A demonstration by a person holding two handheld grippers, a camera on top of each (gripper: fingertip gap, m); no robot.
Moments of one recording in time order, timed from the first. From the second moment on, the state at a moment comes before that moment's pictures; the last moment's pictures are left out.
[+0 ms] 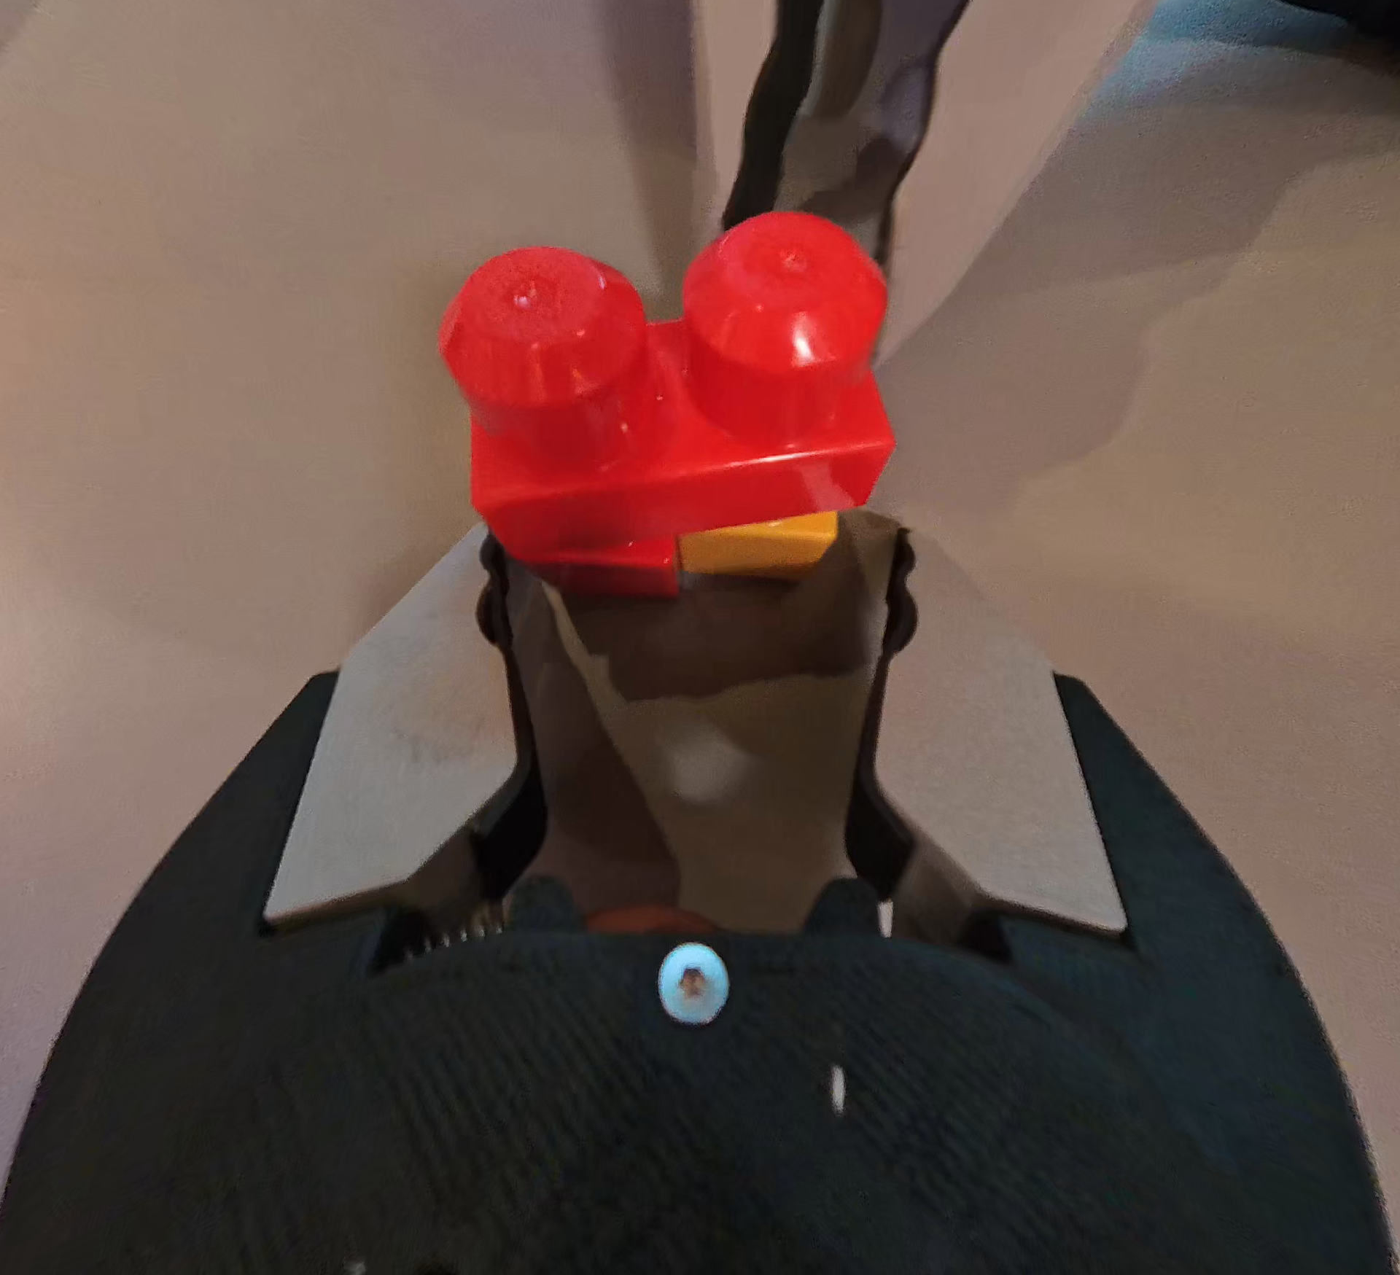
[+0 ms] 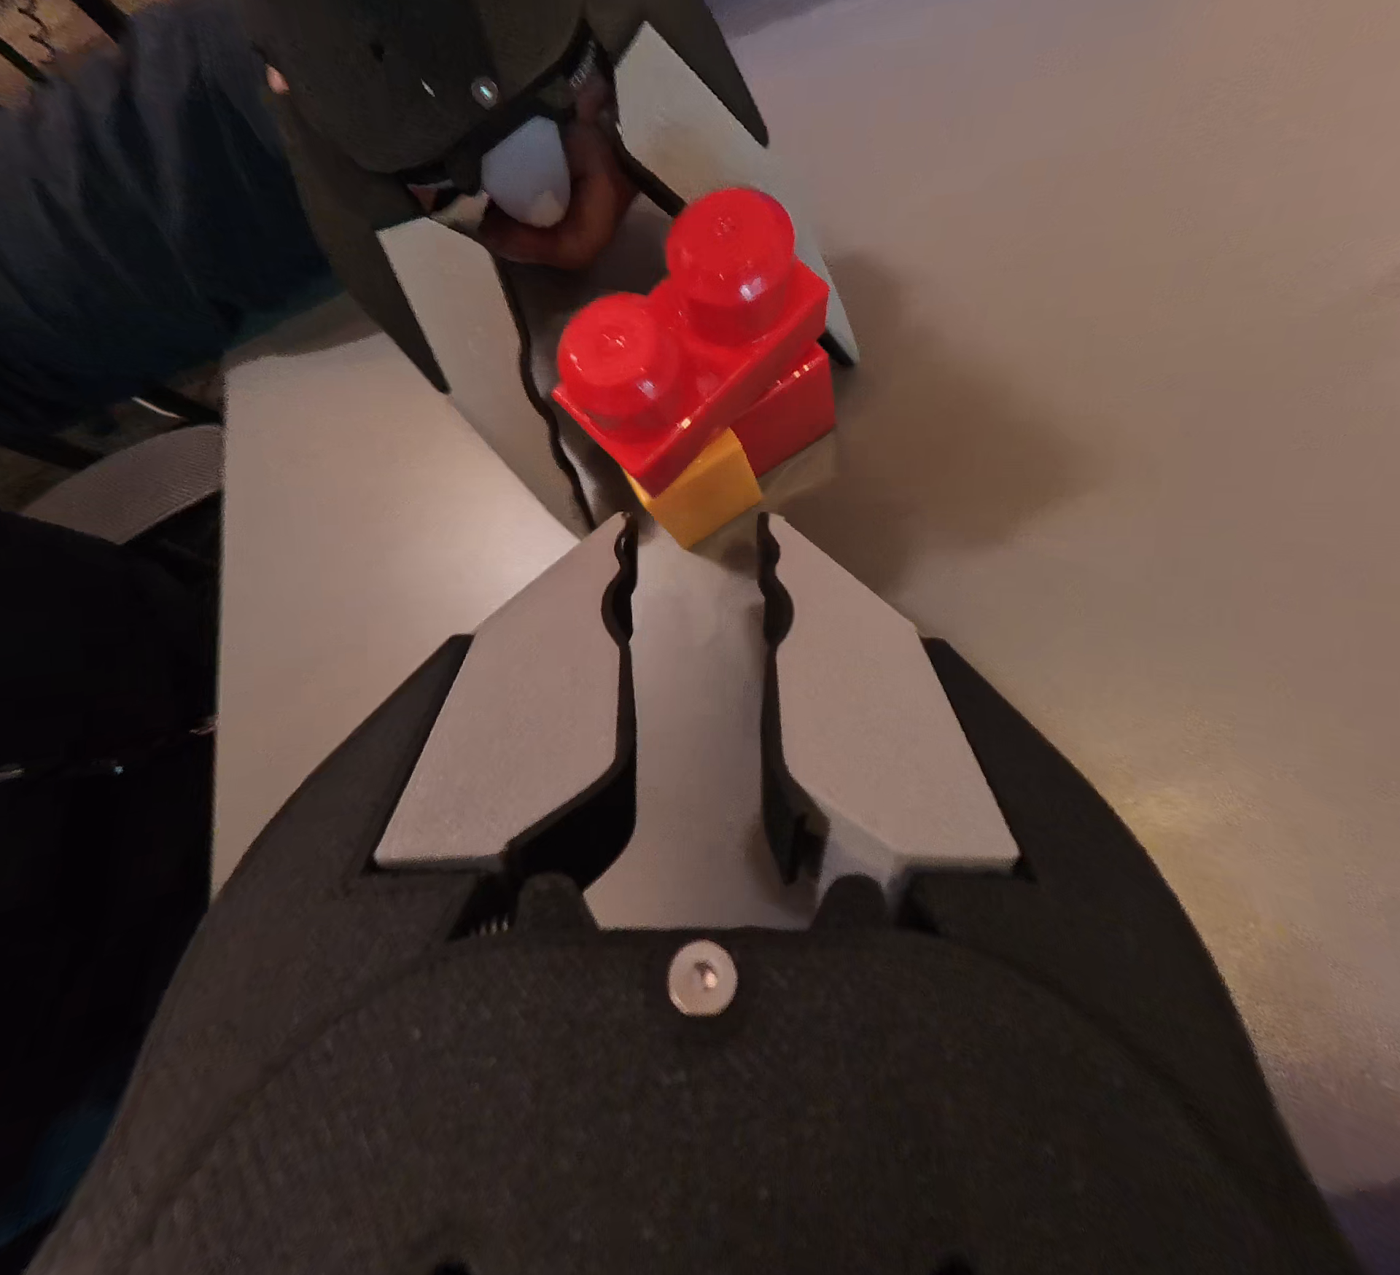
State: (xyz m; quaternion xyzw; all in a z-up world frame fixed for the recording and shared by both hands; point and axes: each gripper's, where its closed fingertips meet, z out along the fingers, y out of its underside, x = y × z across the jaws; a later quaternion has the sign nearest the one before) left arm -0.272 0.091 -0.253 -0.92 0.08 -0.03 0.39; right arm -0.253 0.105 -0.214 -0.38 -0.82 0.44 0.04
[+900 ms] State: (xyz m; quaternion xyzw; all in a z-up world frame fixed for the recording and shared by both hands) left arm -0.266 0.099 -0.253 -0.92 0.05 -0.02 0.39; right arm -0.252 0.105 -0.217 -0.36 -0.83 0.42 0.05
